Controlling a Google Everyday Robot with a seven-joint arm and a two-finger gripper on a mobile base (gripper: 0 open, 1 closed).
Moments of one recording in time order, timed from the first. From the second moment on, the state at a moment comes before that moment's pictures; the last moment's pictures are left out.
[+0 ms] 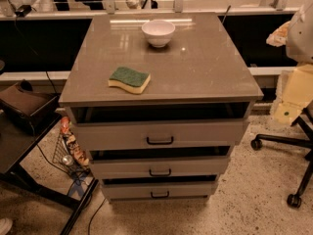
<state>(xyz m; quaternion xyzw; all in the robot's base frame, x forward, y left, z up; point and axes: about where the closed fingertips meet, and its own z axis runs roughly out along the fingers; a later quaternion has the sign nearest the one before) 0.438 -0.217 0.977 -0.60 0.78 -0.04 0.16</state>
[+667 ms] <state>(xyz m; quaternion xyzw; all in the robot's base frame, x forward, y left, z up) 0.436 -0.214 0.959 -0.60 0.78 -0.03 0.16</state>
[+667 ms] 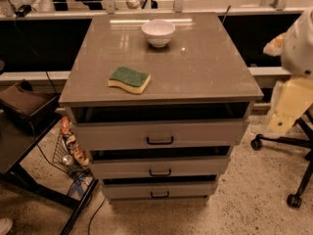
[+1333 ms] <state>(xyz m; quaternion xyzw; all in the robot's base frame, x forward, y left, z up) 0.427 -0.207 0.855 -0.59 0.78 -0.08 0.17</state>
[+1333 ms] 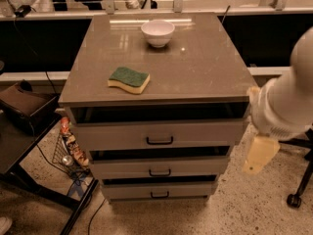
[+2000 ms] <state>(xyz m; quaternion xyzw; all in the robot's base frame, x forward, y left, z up) 0.416 -0.193 0.719 -0.60 0.77 -0.13 0.14</state>
